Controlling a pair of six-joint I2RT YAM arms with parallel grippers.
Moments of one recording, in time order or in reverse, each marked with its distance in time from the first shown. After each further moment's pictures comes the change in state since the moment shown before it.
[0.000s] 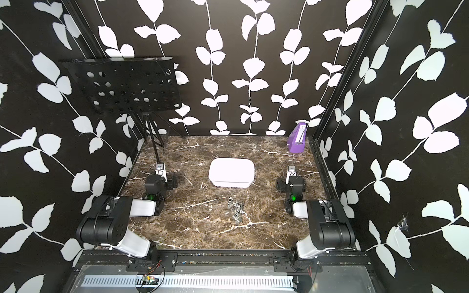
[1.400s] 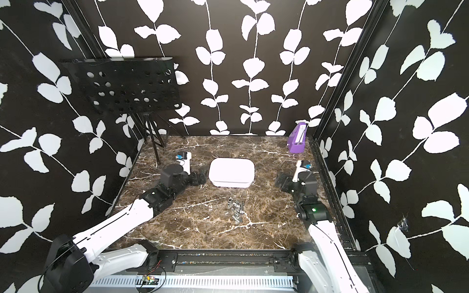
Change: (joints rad) left arm -0.566 -0.432 0.378 -0.874 0.078 -0.513; right arm 0.140 -0.714 0.324 -1.099 -0.205 0.481
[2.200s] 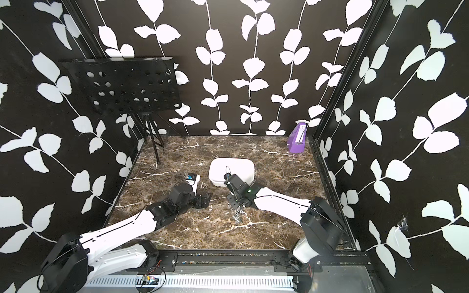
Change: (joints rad) left arm -0.127 -0.030 -0.218 -0.033 0.013 -0.044; right arm 0.717 0.738 0.300 -0.088 0.200 -0.204
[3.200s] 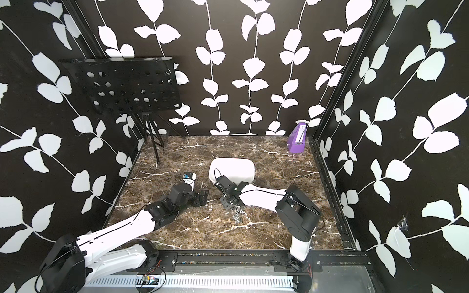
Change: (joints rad) left arm 0.000 -0.033 0.003 -0.033 -0.121 -0.022; right arm 0.019 0.240 0.124 -0.005 -0.023 0.012
